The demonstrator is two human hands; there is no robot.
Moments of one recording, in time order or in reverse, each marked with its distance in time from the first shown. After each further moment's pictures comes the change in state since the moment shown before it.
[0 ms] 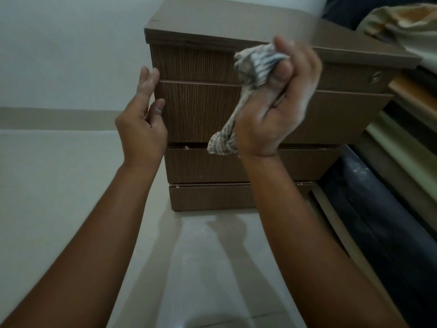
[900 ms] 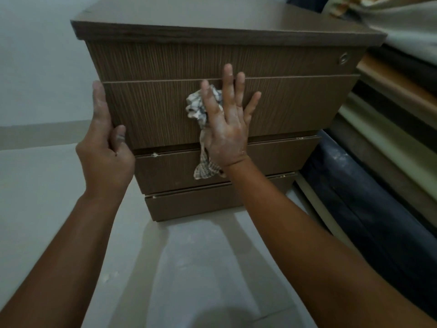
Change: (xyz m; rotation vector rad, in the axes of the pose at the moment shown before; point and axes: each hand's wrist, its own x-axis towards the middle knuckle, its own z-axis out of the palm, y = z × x) left_hand -0.024 -0.032 0.010 0.119 -0.131 0.071; right_hand -0.055 0.118 -0.034 -0.775 -0.451 -0.241
